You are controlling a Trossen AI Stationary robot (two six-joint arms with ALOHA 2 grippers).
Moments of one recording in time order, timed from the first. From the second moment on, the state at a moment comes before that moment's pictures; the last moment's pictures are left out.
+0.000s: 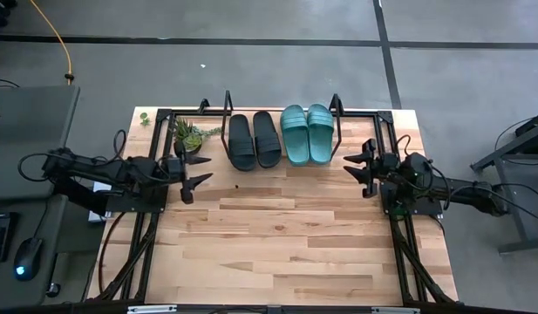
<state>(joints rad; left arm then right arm) -0.07 0.36 0.27 0.02 -0.44 0.08 -0.25 0.19 0.03 0.45 -0.16 0.03</state>
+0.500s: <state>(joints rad) -0.07 0.13 0.16 0.02 -0.39 0.11 -0.26 0.19 0.03 0.44 -0.16 0.05</state>
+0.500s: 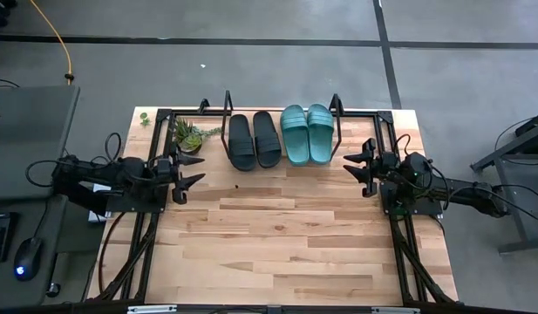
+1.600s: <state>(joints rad) -0.07 0.01 0.01 0.19 -0.34 0.15 -0.26 0.19 0.01 0.47 -0.16 0.04</state>
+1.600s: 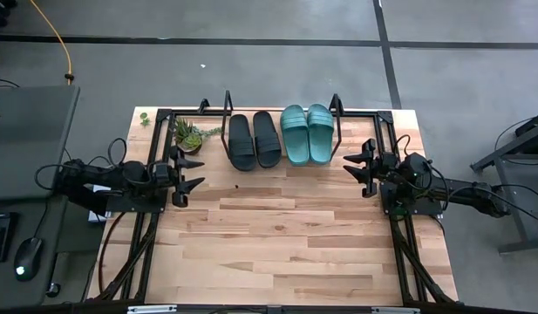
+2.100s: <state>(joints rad) -0.07 0.01 0.01 0.12 -0.20 0.20 -0.26 0.19 0.01 0.43 -0.21 0.02</state>
